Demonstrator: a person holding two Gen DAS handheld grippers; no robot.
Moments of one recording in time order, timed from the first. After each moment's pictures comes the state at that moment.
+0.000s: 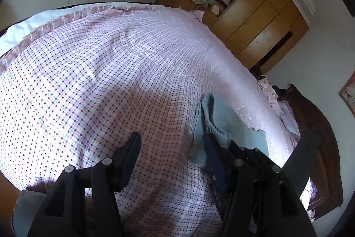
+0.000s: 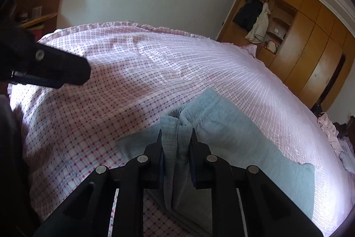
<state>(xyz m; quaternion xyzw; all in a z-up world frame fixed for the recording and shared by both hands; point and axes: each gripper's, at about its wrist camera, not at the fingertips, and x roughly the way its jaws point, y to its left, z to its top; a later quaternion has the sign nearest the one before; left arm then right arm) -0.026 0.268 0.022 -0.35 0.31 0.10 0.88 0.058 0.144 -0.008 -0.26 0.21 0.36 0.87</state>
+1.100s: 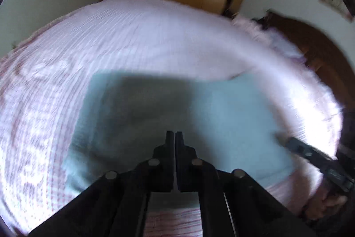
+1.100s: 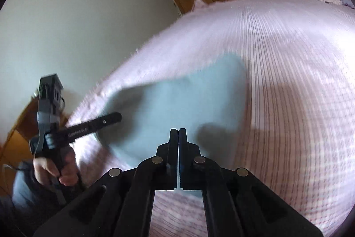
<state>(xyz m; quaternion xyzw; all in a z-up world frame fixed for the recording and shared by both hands) 0.105 0.118 0.013 -0.11 0.40 0.03 0.91 0.110 -0.130 -0.015 0.13 0.37 0.36 0.85</state>
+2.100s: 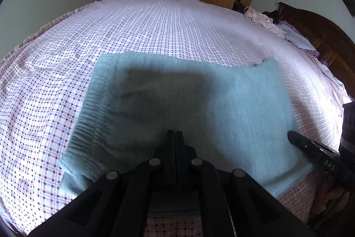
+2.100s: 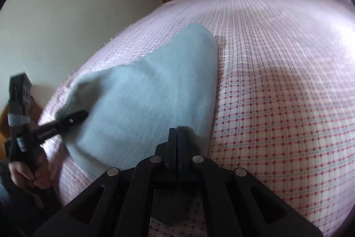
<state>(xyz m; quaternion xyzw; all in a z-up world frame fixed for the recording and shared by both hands) 0.124 0.119 -0.004 -0.10 0.41 0.05 0.91 0.150 -0.129 -0.048 0.10 0.40 0.30 0.86</state>
